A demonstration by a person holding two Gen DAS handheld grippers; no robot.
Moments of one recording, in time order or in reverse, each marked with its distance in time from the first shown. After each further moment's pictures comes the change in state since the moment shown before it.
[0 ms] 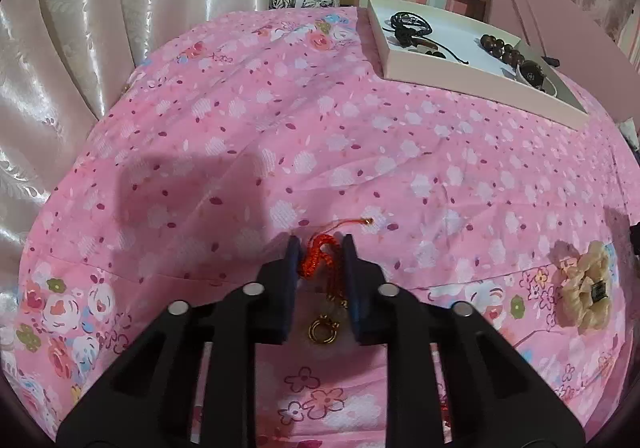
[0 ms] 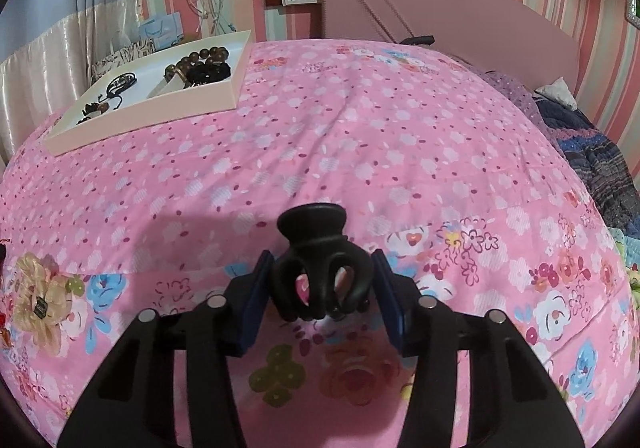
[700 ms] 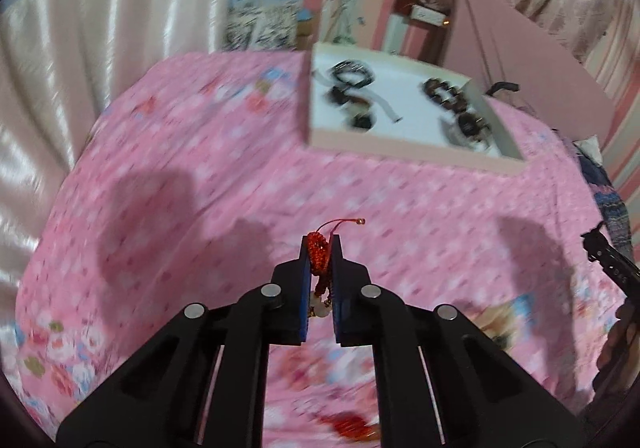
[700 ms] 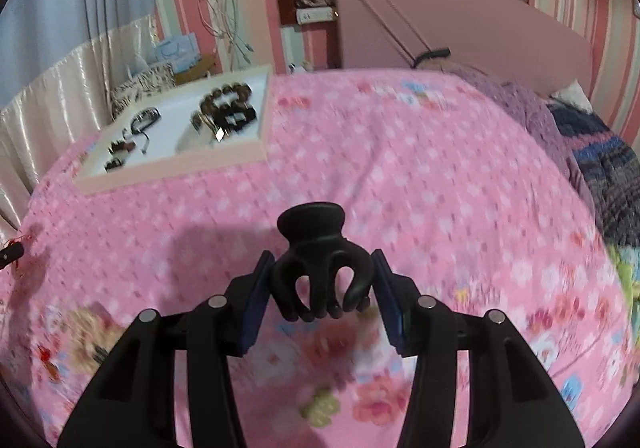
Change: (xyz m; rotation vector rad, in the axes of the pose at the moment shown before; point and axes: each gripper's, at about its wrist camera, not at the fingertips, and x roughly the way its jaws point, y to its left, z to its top) left arm -0.045 -0.039 0.059 0.002 -0.048 -0.166; right arm -0.030 0.016 0.060 0.006 -0.039 0.093
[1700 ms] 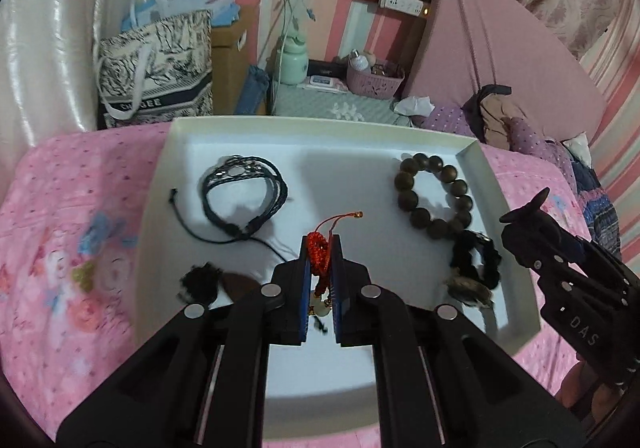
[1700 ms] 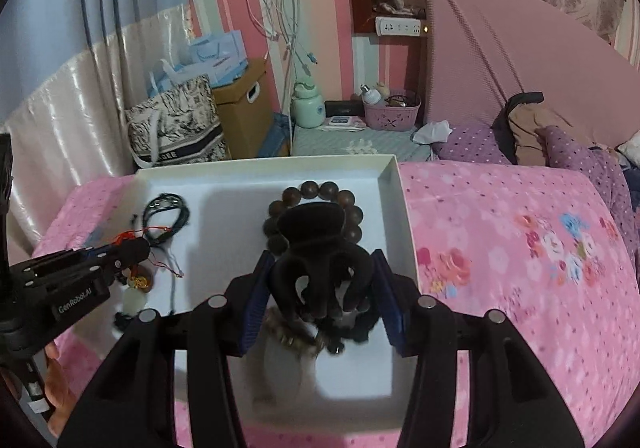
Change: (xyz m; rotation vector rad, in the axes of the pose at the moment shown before) left arm 0.186 -0.088 0.182 0.051 0.086 -0.094; right arm 0.163 0.121 0.169 -0.095 0.050 0.116
